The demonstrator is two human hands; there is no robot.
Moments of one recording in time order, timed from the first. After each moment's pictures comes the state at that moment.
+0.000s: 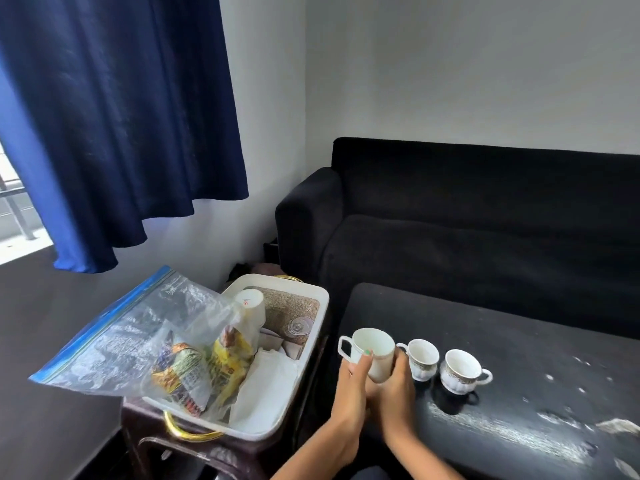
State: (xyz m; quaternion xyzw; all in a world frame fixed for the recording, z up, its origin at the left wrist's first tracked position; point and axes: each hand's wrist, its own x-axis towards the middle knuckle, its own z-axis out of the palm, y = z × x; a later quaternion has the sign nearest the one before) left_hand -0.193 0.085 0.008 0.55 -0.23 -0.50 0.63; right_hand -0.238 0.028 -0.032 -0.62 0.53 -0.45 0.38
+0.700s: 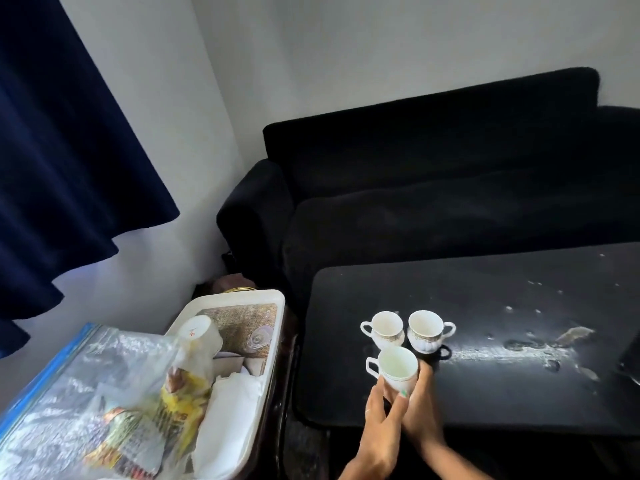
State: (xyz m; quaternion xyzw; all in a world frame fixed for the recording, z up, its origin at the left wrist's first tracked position) left_hand -0.257 0.059 -0.058 0.62 -0.38 -0.52 0.45; right_hand -0.318 0.005 -0.105 -0.54 0.57 -0.45 0.42
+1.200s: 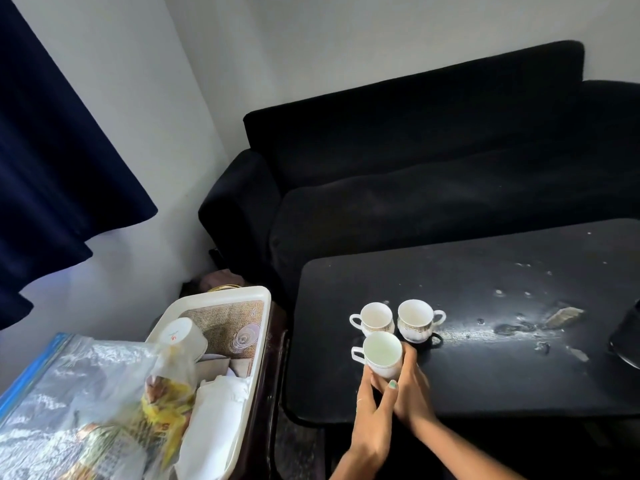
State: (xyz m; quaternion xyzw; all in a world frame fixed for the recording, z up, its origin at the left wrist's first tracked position) left_hand -0.257 0.046 -0.067 0.63 -0.41 -0.50 0.44; right_hand -0.321 -0.017 -0.111 -0.59 0.60 -0.39 0.38
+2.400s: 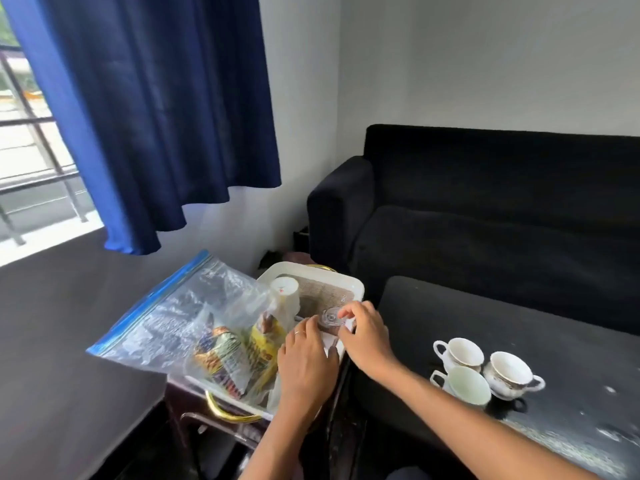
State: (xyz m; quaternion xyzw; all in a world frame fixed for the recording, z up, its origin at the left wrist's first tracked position) left_hand -0.093 0.108 0.016 0.87 -0.42 -0.03 0.25; right_hand -0.157 0.011 0.017 -0.84 0.39 -0.24 0.29
